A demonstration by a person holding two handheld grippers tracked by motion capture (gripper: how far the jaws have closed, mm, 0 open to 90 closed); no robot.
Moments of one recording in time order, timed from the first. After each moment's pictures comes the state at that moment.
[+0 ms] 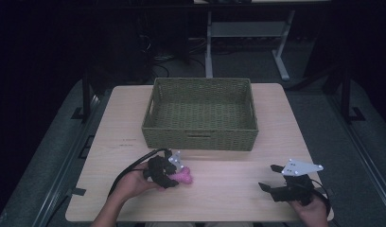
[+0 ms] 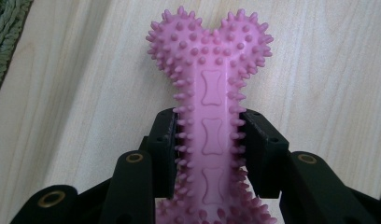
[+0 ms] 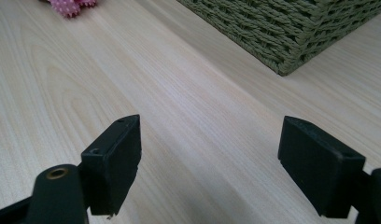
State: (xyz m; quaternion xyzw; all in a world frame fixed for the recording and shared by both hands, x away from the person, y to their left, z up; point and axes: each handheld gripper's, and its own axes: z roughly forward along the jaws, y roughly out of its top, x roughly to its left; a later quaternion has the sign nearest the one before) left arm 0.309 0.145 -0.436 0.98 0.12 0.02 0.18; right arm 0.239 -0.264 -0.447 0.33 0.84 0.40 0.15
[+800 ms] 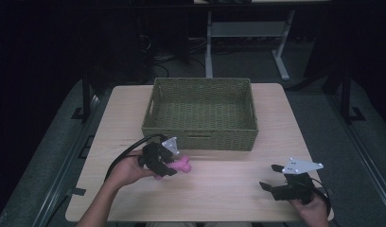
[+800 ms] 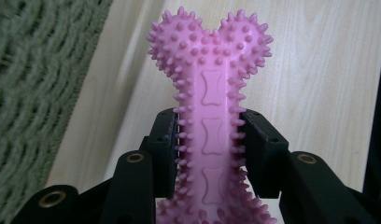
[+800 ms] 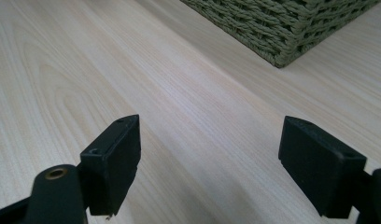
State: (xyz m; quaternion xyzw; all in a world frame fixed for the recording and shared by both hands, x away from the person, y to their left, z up) left arm 0.326 0.152 -0.384 0.97 0.11 0.01 0.20; right arm 0.244 -0.268 -0.450 0.34 0.84 0.40 0.14
